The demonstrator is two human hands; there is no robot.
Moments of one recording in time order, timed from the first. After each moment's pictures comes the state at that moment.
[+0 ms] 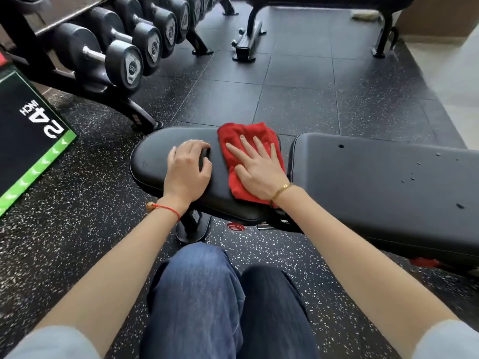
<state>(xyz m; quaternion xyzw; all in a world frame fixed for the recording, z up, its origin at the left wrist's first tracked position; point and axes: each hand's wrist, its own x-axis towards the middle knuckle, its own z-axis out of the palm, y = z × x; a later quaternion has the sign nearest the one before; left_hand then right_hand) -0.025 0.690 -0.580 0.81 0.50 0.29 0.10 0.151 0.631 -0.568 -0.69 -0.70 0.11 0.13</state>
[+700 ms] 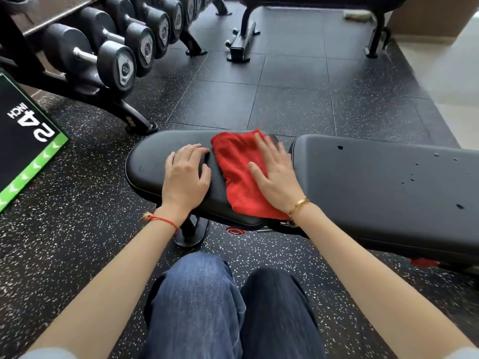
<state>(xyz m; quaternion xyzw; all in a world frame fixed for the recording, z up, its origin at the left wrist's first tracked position) -0.025 0.686 -0.584 0.82 0.50 0.27 0.06 0.168 0.607 -0.572 -0.71 -0.61 0.16 0.31</state>
